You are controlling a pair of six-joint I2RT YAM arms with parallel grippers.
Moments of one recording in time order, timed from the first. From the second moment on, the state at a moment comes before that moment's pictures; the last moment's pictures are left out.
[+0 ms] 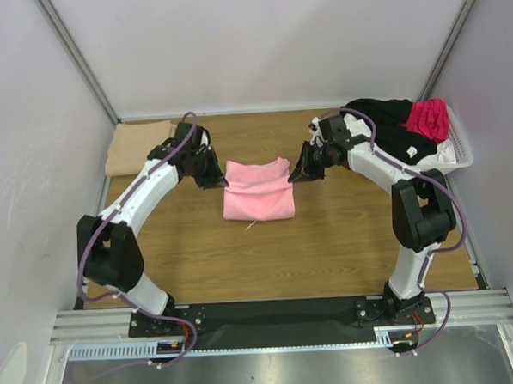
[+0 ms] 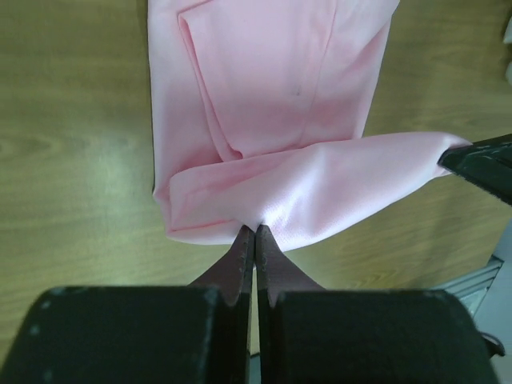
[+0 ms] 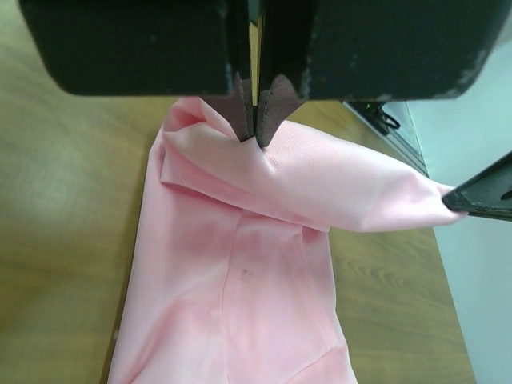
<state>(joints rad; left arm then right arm) -0.33 1.58 1.31 -0.73 0.21 -0.61 0.35 1.81 1.35 -0.47 -0.53 0.59</state>
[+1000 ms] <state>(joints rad) -0.33 1.43 1.03 -0.63 0.35 -0.55 0.31 1.66 1.13 -0.52 -0.66 0.48</state>
